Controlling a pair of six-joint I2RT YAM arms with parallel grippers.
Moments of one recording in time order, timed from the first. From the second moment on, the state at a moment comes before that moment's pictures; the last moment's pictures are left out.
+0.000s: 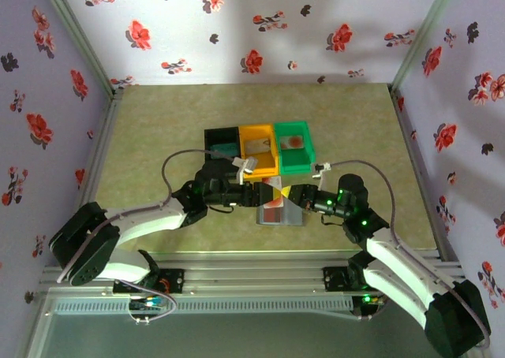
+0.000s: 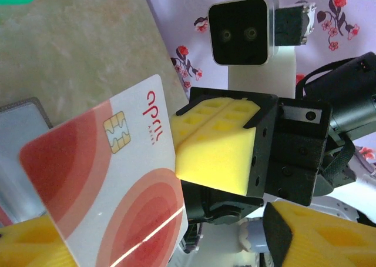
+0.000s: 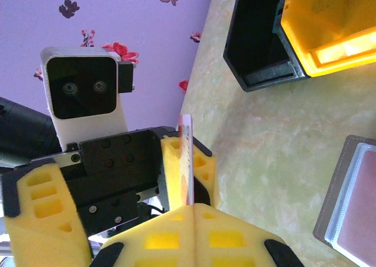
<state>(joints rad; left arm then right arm) -0.90 1.37 0.63 0.48 0.59 -1.00 0.48 0.77 0.31 0.21 -0.70 0.98</state>
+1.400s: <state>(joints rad) -0.90 1.33 0.59 0.51 0.49 -1.01 0.48 0.68 0.31 0.17 -0.66 0.97</state>
